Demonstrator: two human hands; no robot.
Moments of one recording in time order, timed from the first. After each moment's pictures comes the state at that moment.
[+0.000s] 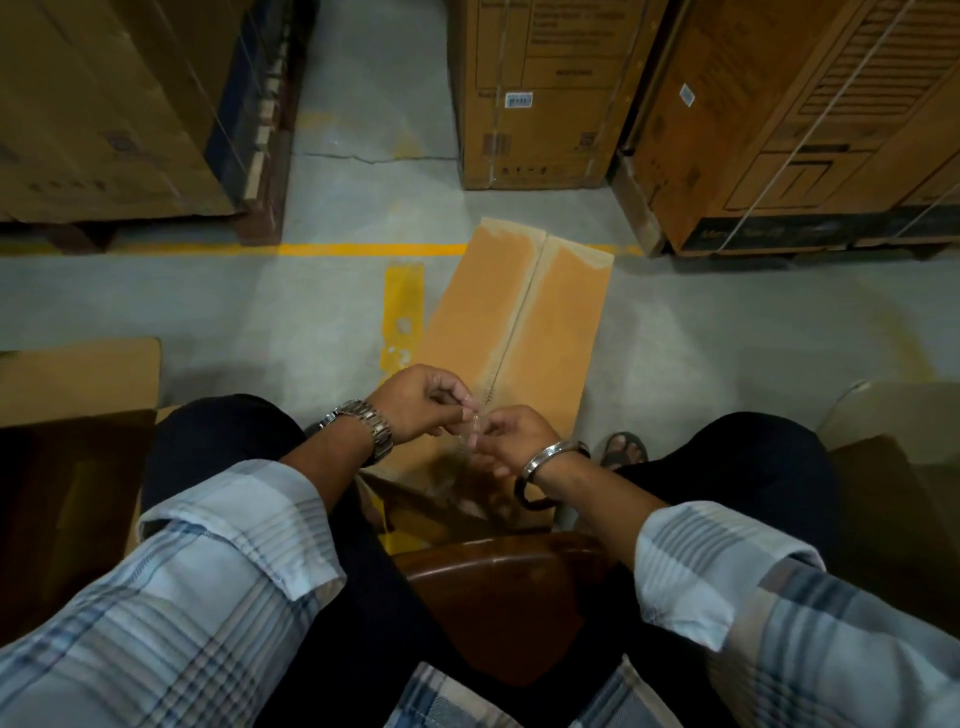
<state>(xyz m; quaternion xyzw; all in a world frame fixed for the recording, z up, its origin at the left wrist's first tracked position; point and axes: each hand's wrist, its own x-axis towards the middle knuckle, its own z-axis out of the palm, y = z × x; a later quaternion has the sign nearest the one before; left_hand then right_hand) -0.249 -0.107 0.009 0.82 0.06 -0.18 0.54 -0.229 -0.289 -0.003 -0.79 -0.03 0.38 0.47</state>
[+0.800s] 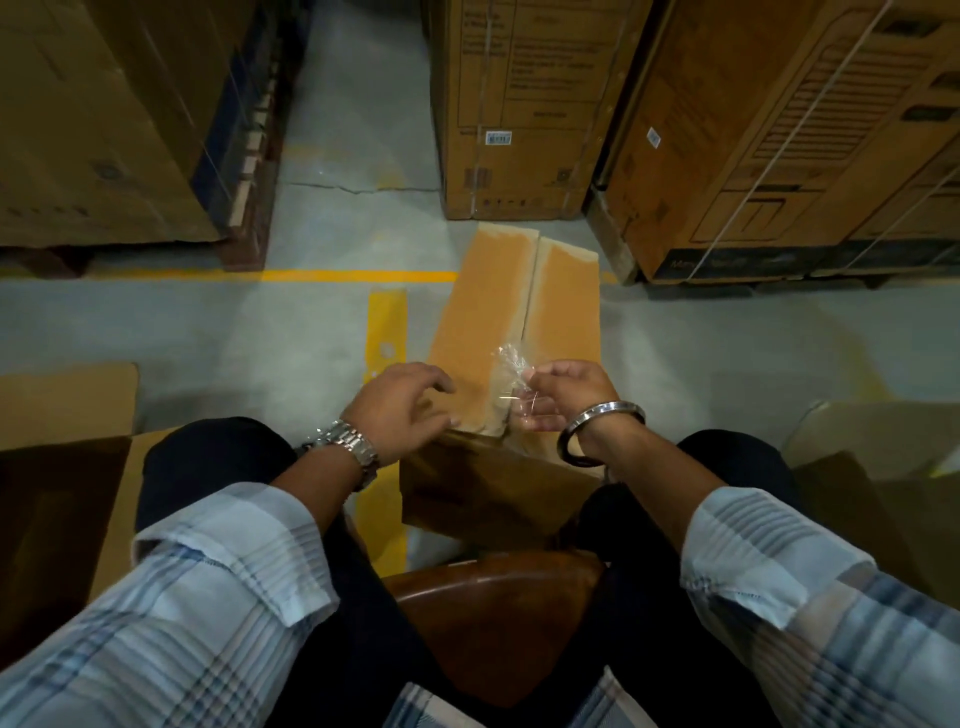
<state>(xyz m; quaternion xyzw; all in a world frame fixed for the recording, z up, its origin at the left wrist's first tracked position) -0.247 -0.096 0.015 0.95 -0.06 0.01 0.30 -0.180 -0.329 0.068 -0.73 0.12 0.25 0.63</state>
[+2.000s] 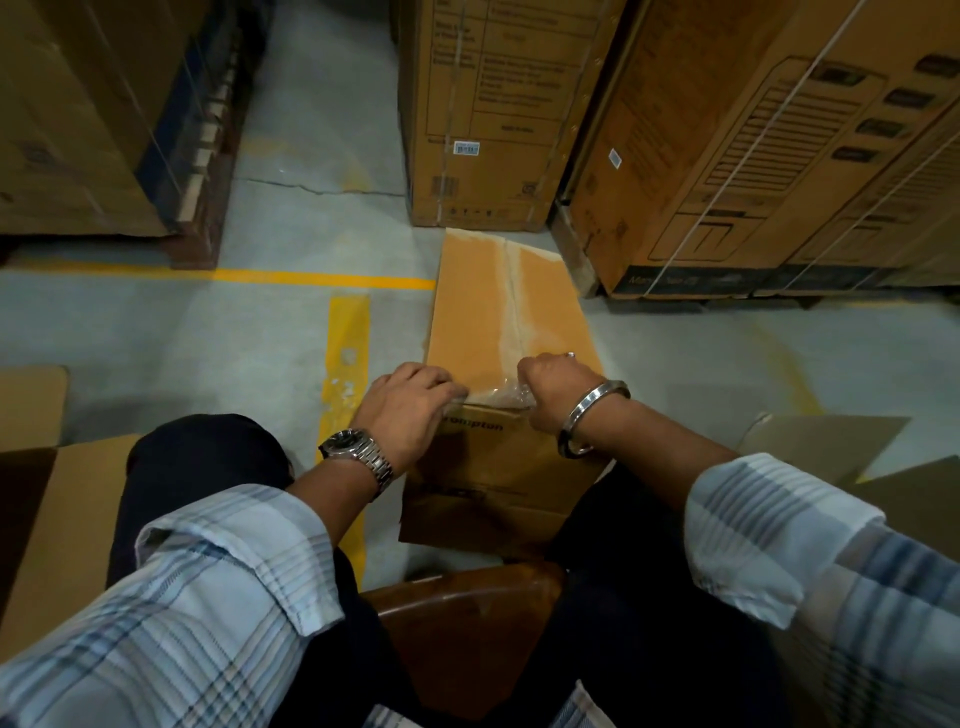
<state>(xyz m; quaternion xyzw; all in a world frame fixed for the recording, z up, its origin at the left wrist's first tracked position) -0.220 -0.141 0.007 0.98 -0.09 0.06 0.16 -0.152 -0.339 0.100 -0.95 -0.25 0.17 -0.09</state>
